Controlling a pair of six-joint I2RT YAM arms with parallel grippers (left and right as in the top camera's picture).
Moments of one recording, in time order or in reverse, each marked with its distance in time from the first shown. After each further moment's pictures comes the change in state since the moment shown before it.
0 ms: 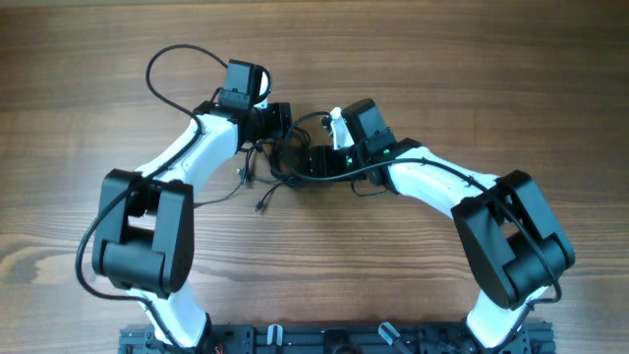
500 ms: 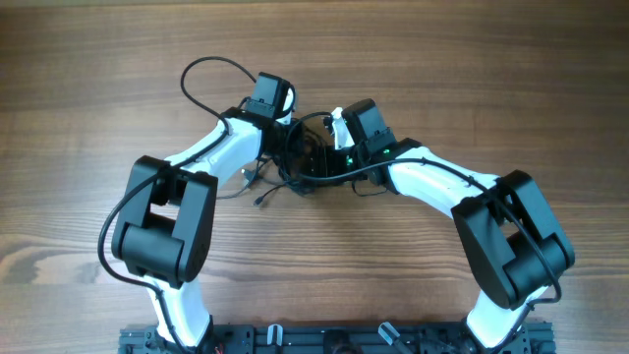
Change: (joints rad) left arm -0.098 0.067 0.000 -0.021 0.037 0.011; right arm 0.000 0.000 0.000 -0.011 0.034 0.000
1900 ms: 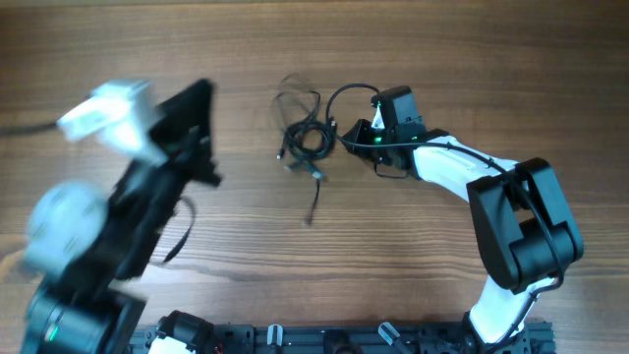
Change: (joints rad) left arm -0.014 -1.183 0.003 0.014 -0.196 -0.076; right arm -0.168 0.037 -0.008 0.078 0.150 0.214
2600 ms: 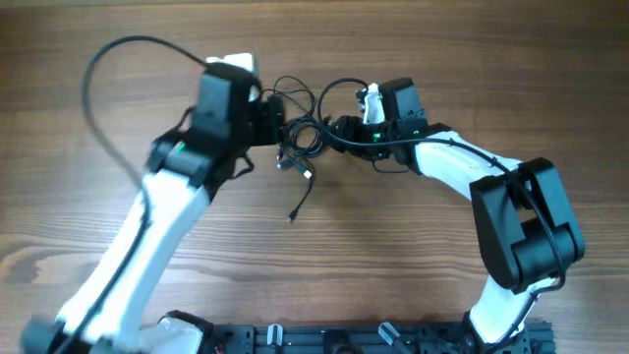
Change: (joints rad) left arm 0.000 0.582 -0.002 -0.253 -0.012 -0.042; right arm -0.007 0.000 0.038 -0.006 -0.283 -0.107
